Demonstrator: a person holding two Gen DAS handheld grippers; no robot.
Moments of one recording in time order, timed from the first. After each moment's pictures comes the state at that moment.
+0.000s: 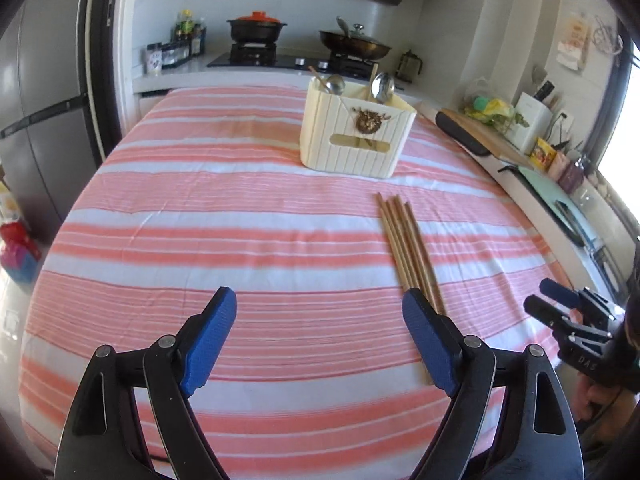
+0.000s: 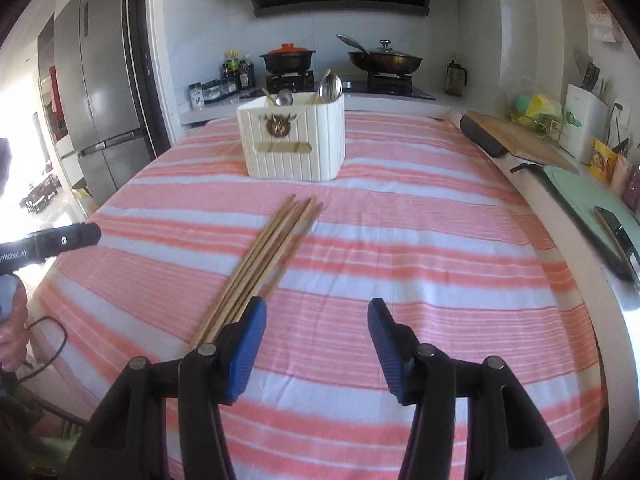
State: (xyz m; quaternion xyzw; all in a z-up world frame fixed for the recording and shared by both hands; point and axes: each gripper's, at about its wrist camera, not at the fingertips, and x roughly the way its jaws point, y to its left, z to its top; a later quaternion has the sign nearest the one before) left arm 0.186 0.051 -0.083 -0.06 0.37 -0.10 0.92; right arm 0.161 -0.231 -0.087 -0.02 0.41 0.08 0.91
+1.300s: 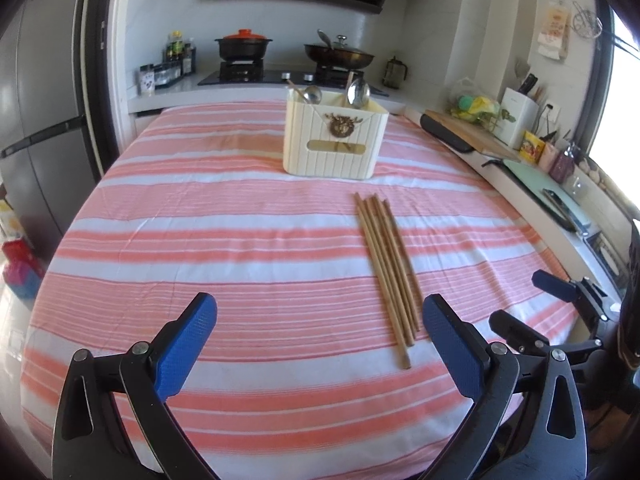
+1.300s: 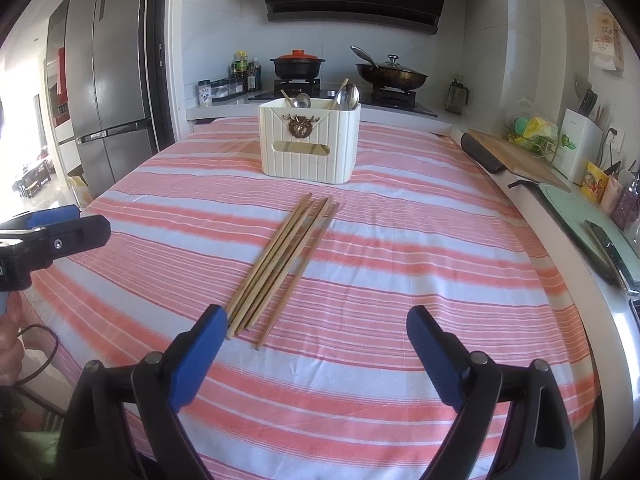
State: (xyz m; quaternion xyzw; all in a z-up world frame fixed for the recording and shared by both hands) left arm 0.157 0.028 -0.081 -0.04 0.36 -0.10 0.93; right arm 0.137 -0.195 -0.084 -0.05 0.39 0.08 0.92
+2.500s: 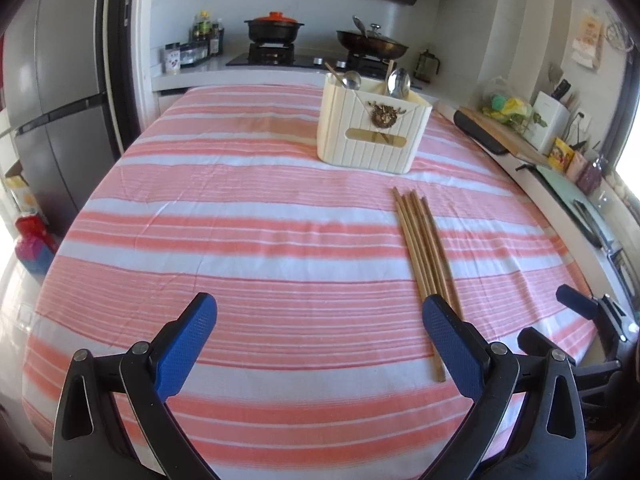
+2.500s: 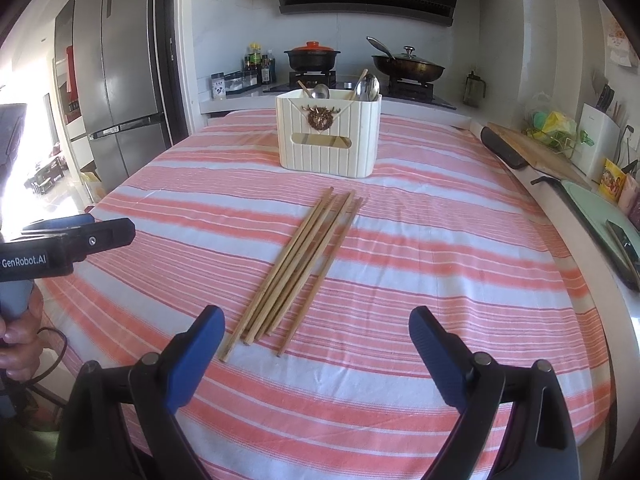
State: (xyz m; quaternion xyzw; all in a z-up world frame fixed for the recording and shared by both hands) left arm 0.182 0.041 -0.091 -0.06 0.38 -0.06 0.92; right arm 0.146 -0.189 -0.089 -0.04 0.40 0.10 0.91
